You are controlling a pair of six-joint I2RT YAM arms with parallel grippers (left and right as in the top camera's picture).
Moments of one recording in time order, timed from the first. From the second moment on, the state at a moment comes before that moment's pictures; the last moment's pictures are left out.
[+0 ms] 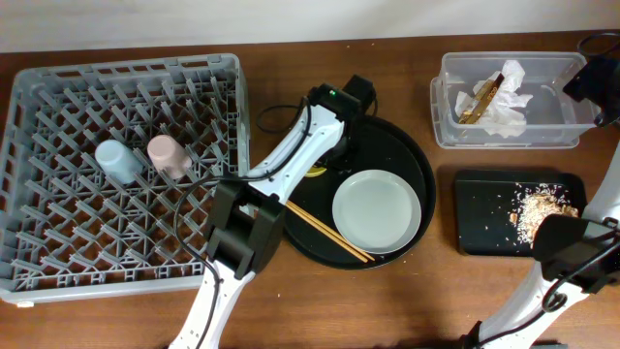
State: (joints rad) left arm -0.63 2.45 2.23 -1.29 -0.06 -0.22; right arm -0.41 2.07 2.49 -1.68 0.28 0.47
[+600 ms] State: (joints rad) left arm -0.62 2.43 2.55 -1.52 -0.05 -0.24; right arm -0.41 2.07 2.49 -1.68 0.28 0.47
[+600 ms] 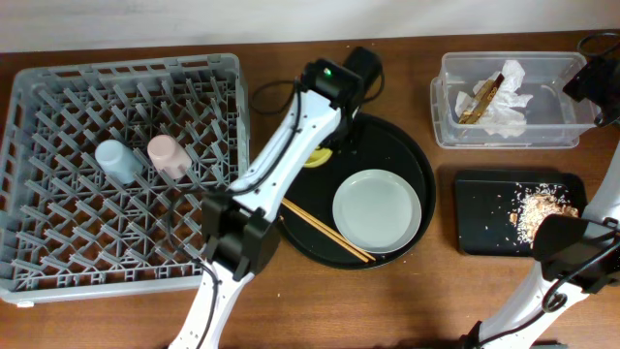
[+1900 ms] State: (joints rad) left arm 0.58 2.17 2.12 -1.68 0.99 -0.12; right arm -0.41 2.07 2.49 -1.68 0.28 0.47
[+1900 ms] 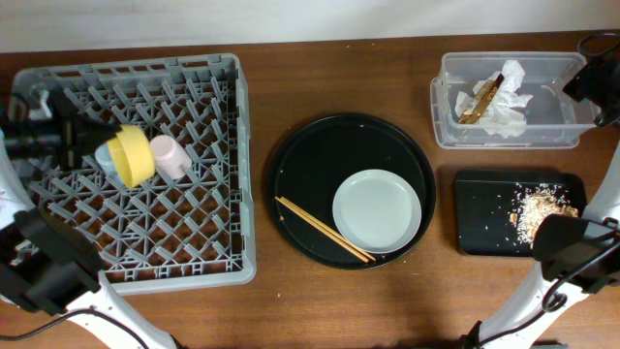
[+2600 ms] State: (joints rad) left arm 0.72 2.17 1.91 -1.69 1.01 -0.01; right arm -0.41 2.07 2.49 -1.68 0.28 0.47
